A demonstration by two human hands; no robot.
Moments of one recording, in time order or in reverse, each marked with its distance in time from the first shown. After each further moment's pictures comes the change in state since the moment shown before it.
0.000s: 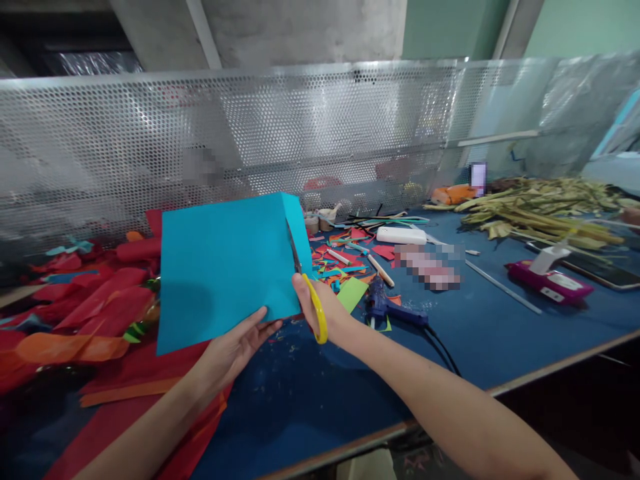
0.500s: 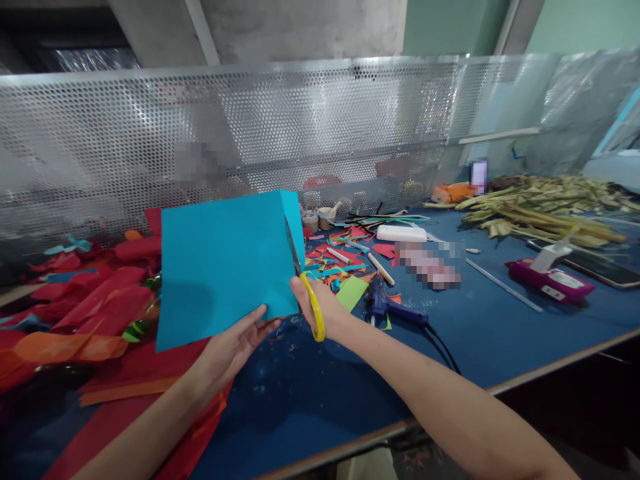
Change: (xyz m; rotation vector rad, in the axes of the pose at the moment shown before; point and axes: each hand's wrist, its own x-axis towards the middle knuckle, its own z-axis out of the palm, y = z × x) left_hand 0.003 0.000 0.000 -0.015 0.023 -0.008; right_hand 0.004 0.005 0.001 -0.029 -0.041 -0.066
